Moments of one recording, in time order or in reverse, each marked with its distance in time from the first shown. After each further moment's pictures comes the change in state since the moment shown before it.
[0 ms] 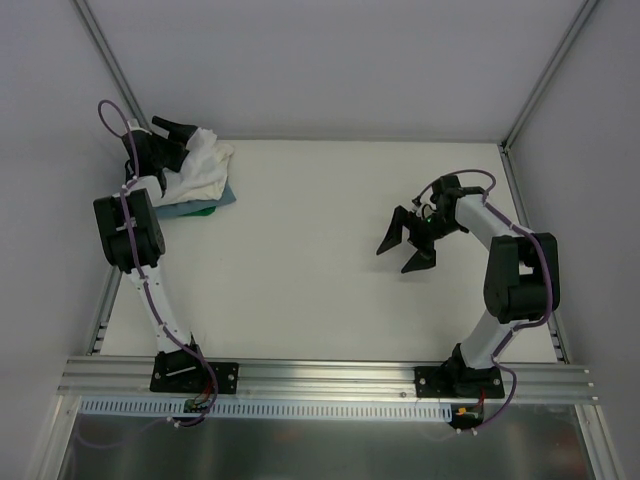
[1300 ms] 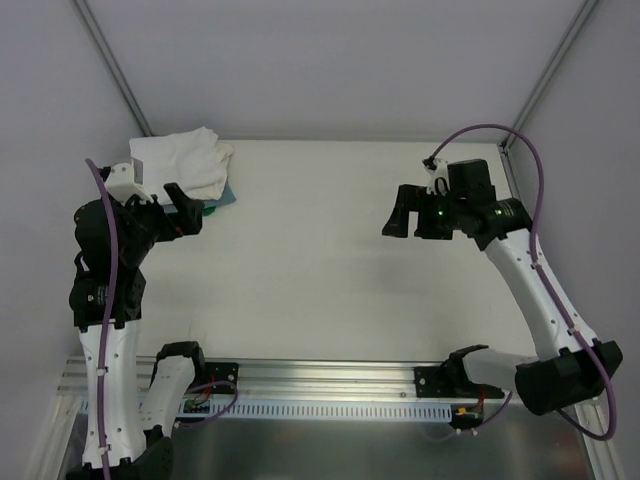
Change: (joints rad) left arm -0.182 -1.469 -0.412 -1.072 -0.168 0.799; right arm 0.187 -0.491 0.100 0.007 0.321 -0.052
